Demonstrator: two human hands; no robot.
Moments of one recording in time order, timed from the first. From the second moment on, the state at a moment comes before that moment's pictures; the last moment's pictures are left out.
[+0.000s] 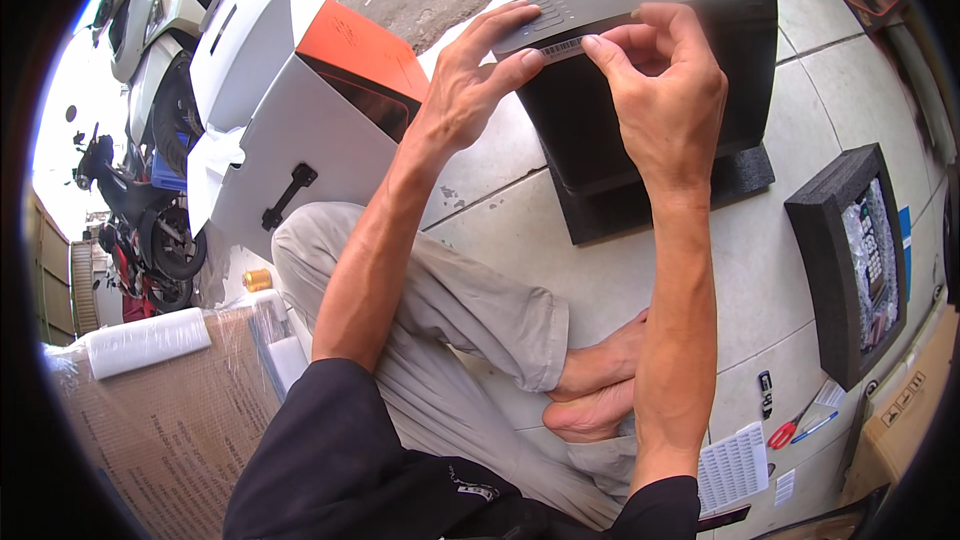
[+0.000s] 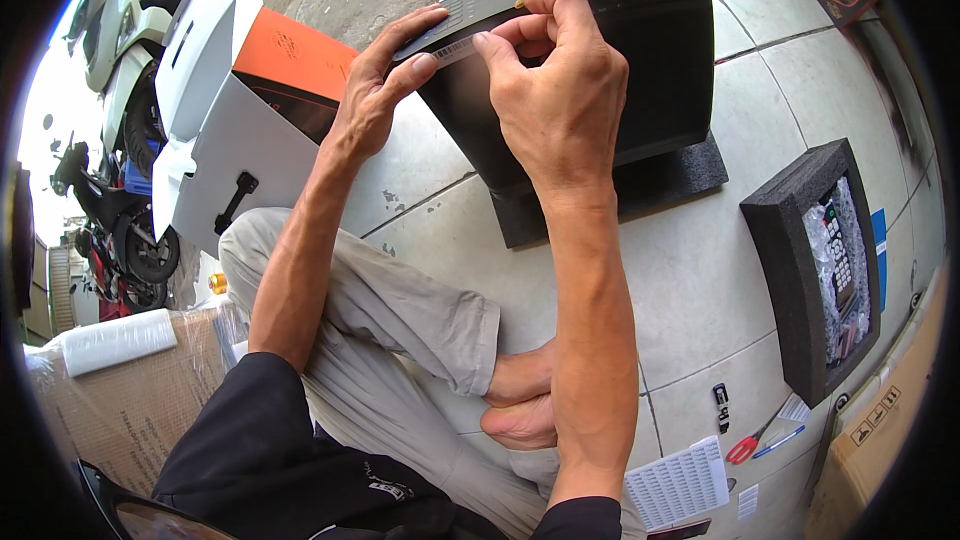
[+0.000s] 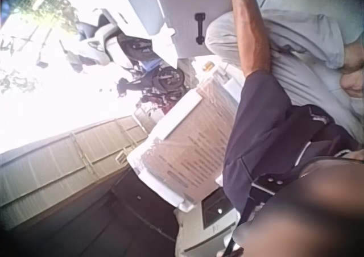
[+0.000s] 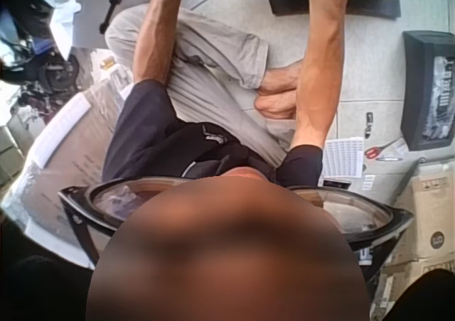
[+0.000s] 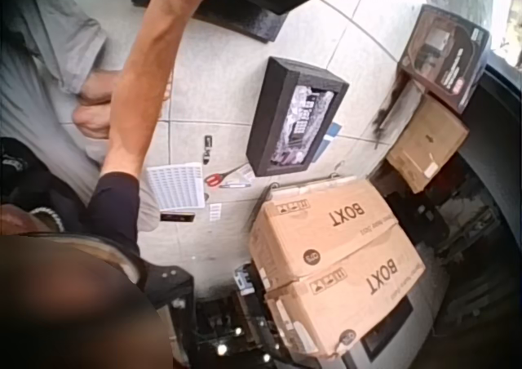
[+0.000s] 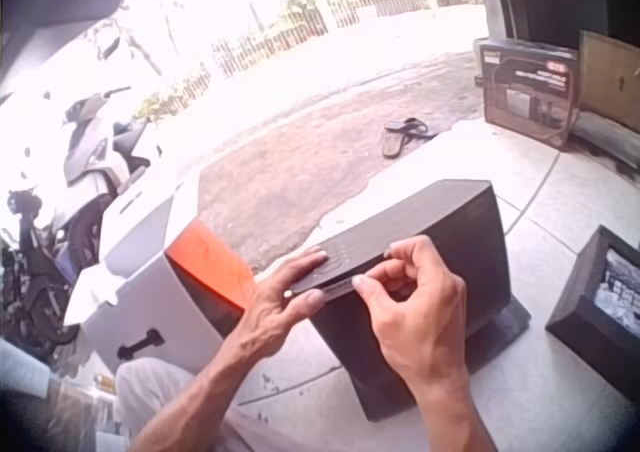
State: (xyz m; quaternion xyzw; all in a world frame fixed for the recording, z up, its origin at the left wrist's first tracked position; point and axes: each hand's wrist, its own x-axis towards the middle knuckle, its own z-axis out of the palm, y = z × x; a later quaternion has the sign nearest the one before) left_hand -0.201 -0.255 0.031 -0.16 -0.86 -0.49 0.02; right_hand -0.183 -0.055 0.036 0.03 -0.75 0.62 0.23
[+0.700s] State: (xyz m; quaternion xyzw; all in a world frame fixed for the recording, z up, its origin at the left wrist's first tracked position) left_hand -0.200 -0.254 0.032 -0.17 -0.86 -0.47 0.03; right_hand -0.181 -0.049 0.035 -0.12 -0.73 0.62 0.25
